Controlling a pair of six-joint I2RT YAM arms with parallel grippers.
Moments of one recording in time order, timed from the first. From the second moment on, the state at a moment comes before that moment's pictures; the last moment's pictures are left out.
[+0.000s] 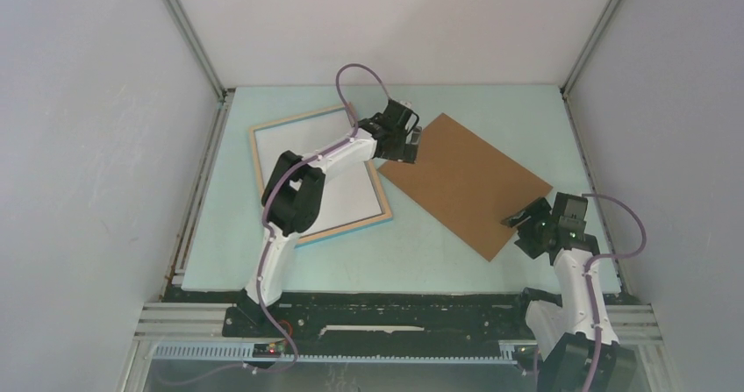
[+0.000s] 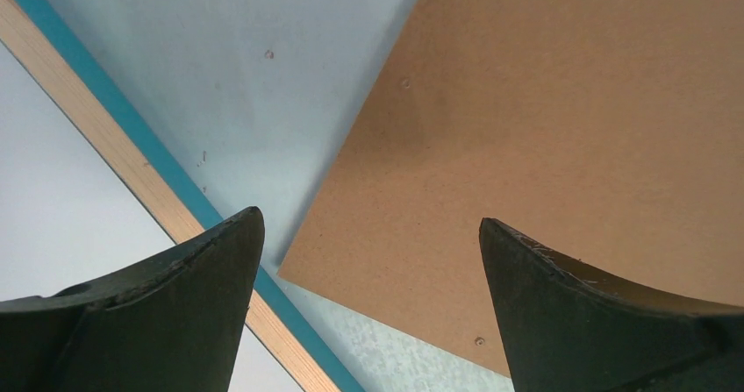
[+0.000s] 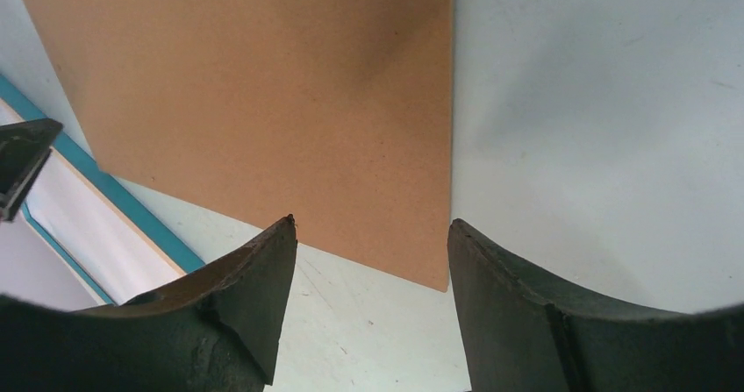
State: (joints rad) left arm -0.65 2.23 1.86 -0.51 -0.18 -0.33; right arm -0.28 0.83 0.47 -0.60 -0.23 0.74
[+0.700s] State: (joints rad) left arm -0.58 2.29 1.86 -0.54 -0.03 -0.42; right arm -0.28 0.90 0.44 -0.51 -0.19 0.72
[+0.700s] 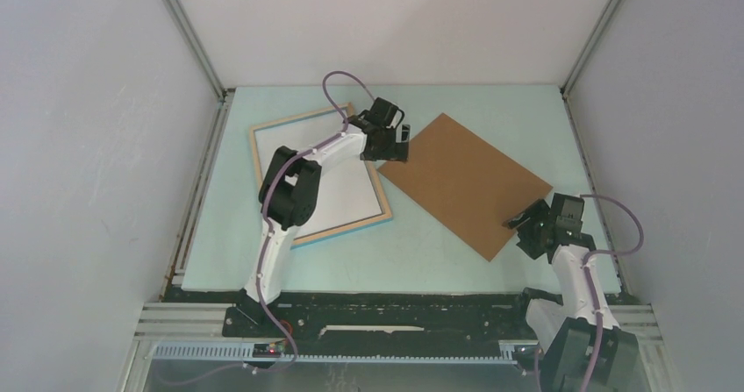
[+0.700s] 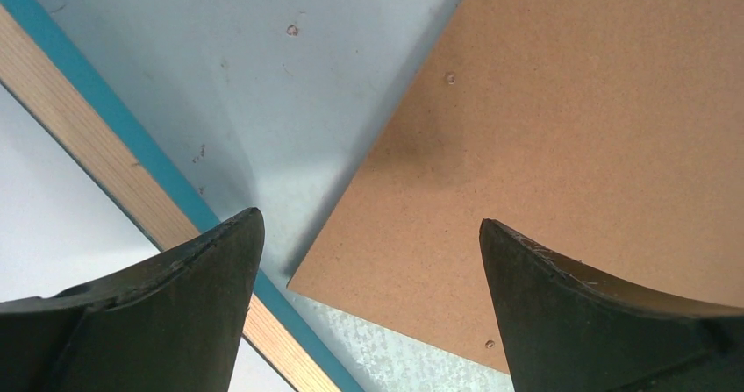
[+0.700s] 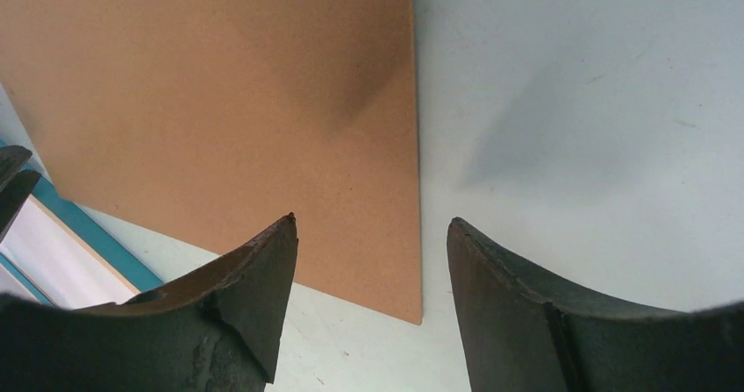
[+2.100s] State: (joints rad) left arm -0.48 2.33 1.85 -0.37 0.31 -0.55; right arm -0.64 1.49 0.33 0.38 -0.82 0.81
